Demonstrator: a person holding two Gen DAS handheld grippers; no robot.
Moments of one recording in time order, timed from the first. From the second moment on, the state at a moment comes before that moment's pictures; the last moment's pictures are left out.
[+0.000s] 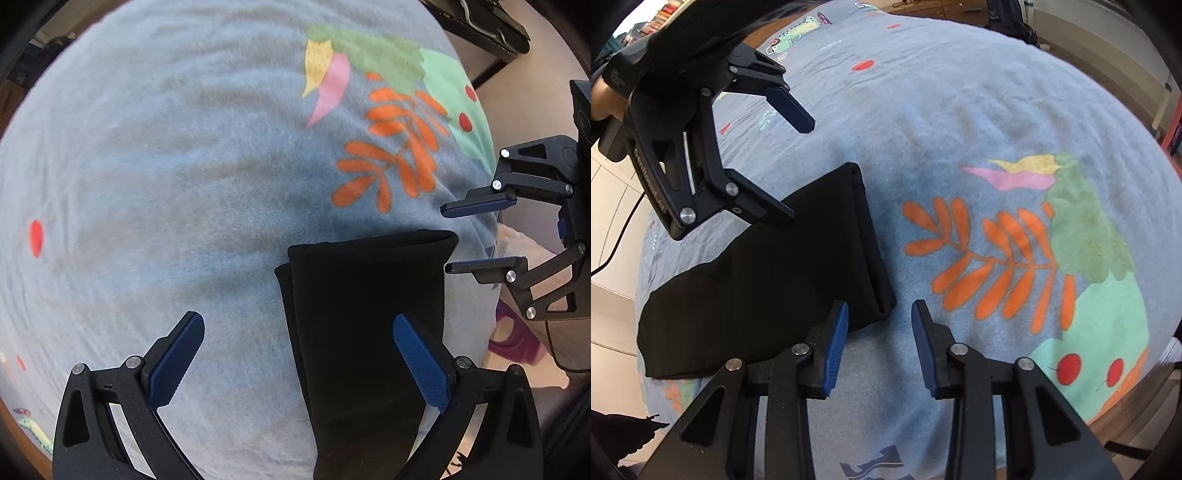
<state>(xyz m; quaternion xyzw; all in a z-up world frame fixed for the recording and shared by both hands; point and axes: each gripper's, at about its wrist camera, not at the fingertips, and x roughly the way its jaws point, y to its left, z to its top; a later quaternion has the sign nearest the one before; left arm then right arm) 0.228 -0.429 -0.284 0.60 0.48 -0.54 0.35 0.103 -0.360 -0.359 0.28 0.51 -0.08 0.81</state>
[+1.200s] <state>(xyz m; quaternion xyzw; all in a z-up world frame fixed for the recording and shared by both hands) 0.220 -0.451 -0.379 0.63 0.53 -0.49 0.29 0.151 -0.332 -0.388 0.27 0.57 -0.10 0.77</state>
